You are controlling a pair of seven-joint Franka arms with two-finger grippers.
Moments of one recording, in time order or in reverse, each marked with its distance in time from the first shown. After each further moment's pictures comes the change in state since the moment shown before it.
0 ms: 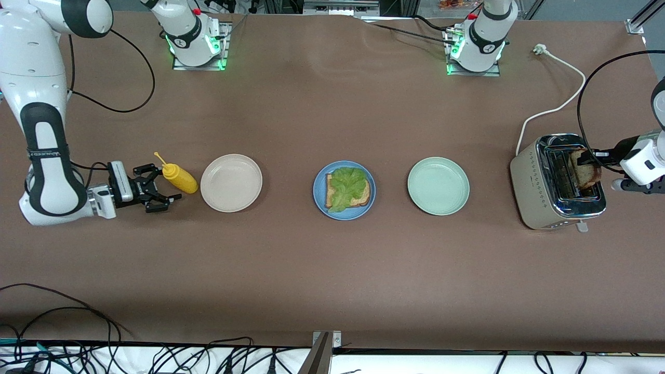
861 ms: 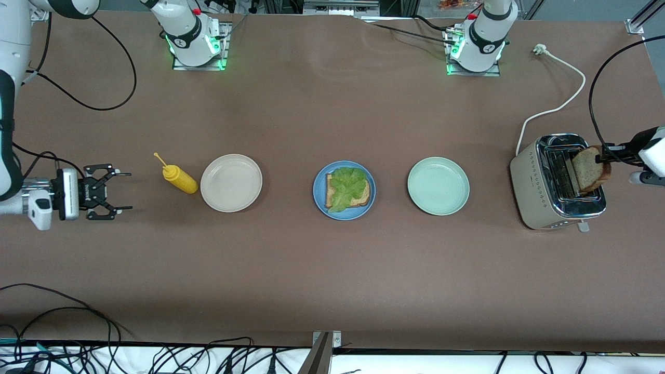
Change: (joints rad) left arm 0.001 -0.059 -0.005 0.043 0.000 -0.042 0.022; right arm -0.010 -0.133 -0.076 0.107 -0.076 0.003 0.638
